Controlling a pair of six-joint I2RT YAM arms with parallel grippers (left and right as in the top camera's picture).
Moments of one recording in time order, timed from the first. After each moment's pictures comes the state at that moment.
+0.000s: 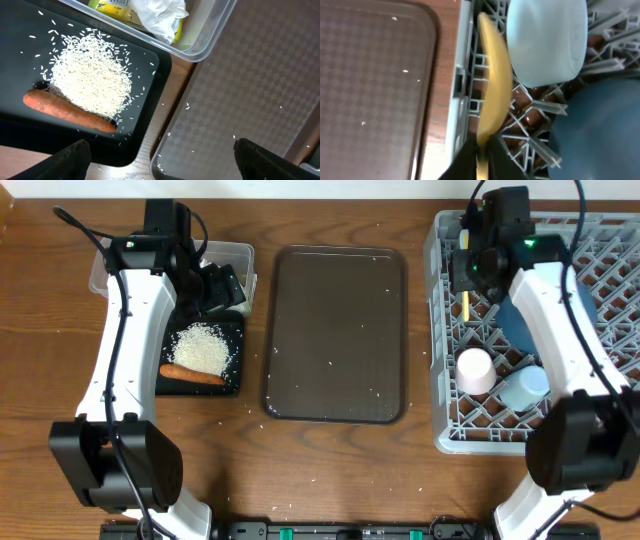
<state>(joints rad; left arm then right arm) 0.00 1.78 1.68 -1.20 0.12 -0.40 0.11 1.89 1.68 -0.87 0.02 0.03</state>
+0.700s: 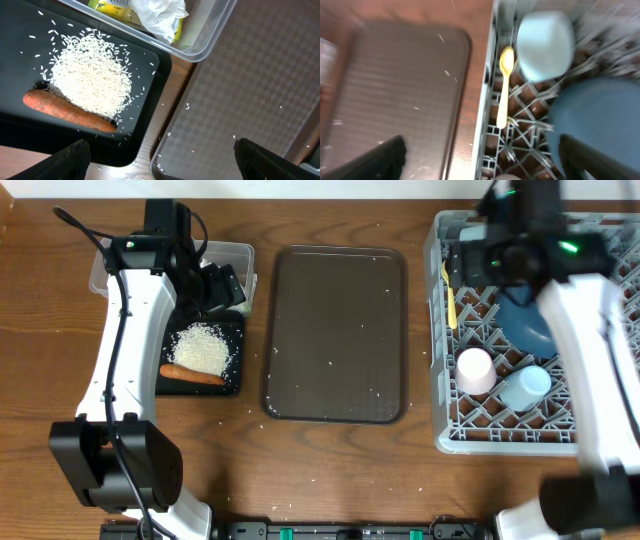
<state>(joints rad) 0.00 1.78 1.68 -1.20 0.12 -0.40 0.11 1.66 1.79 -1.06 -0.09 0.05</state>
